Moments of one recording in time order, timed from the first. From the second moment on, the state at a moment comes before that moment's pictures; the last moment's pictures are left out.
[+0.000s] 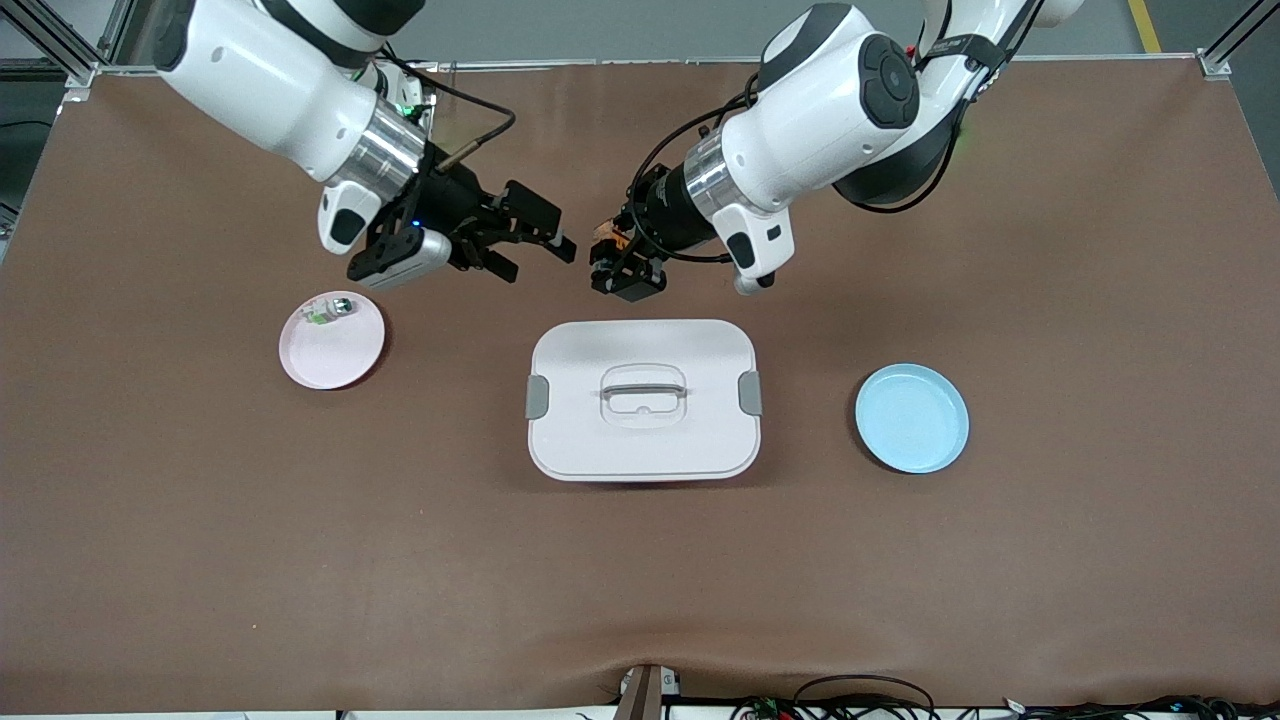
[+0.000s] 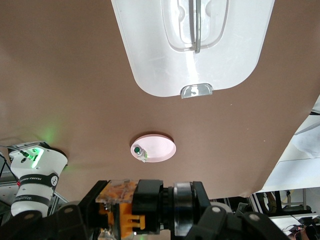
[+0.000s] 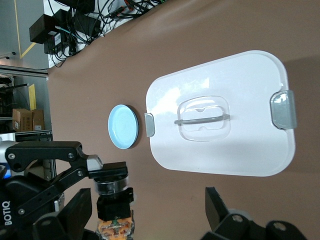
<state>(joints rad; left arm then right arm) -0.39 0.30 -0.37 -1.54 -0.53 2.22 -1.90 0.64 0.03 -0.09 -1.82 0.63 2.26 0.38</state>
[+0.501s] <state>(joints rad) -0.39 0.30 -0.37 -1.54 -0.53 2.22 -1.90 0.71 0.06 -0.09 -1.83 0.63 2.37 0.43</state>
